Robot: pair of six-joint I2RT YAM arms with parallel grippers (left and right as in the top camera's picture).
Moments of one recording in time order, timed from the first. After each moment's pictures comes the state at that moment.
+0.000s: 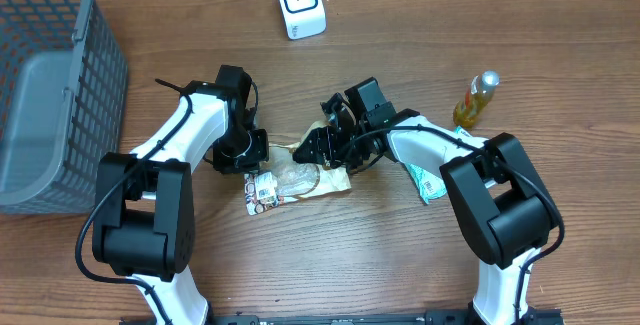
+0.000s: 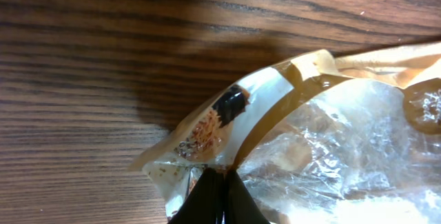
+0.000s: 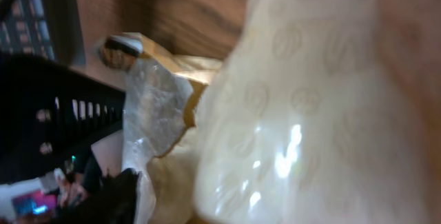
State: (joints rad) left arm -0.18 1.93 1.26 -0.97 0.18 -0.28; right arm 0.49 2.05 1.17 -0.24 -0.76 0.52
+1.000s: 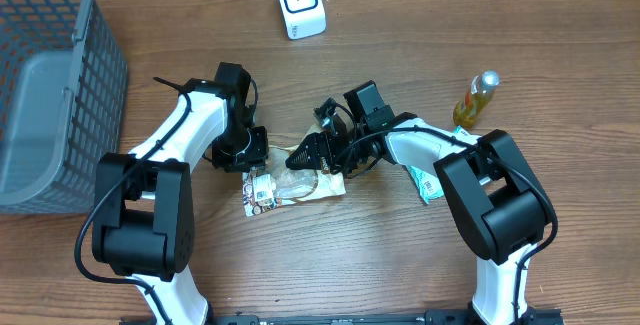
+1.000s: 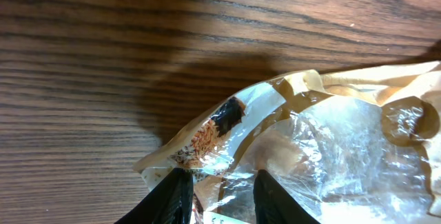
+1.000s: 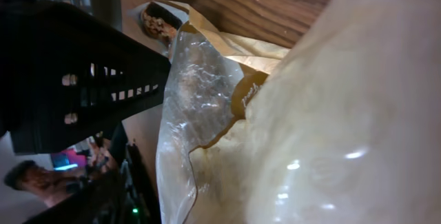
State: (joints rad) left arm -0.18 1.93 1.28 -0.98 0.18 -0.29; right arm 0.50 2.07 1.16 -0.18 -0.91 0.46
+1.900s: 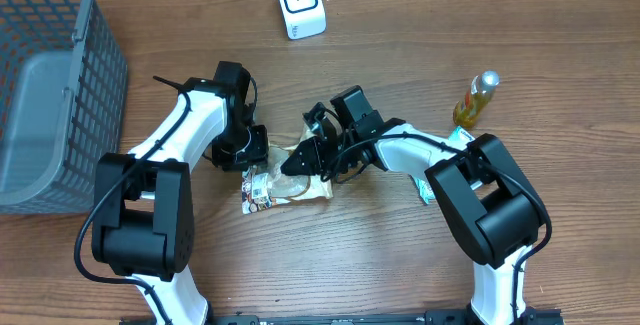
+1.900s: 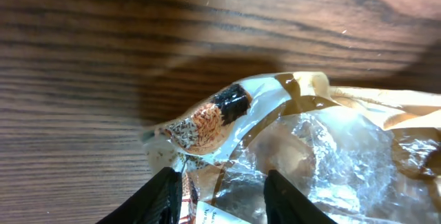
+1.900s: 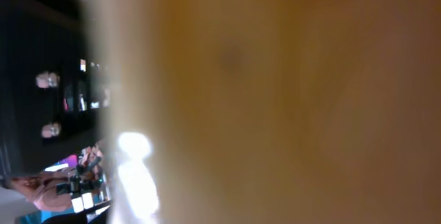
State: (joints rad) left arm -0.17 1.93 1.29 -0.98 0.19 -0.29; right arm 0.55 2.07 1.15 -0.13 -0.87 0.51
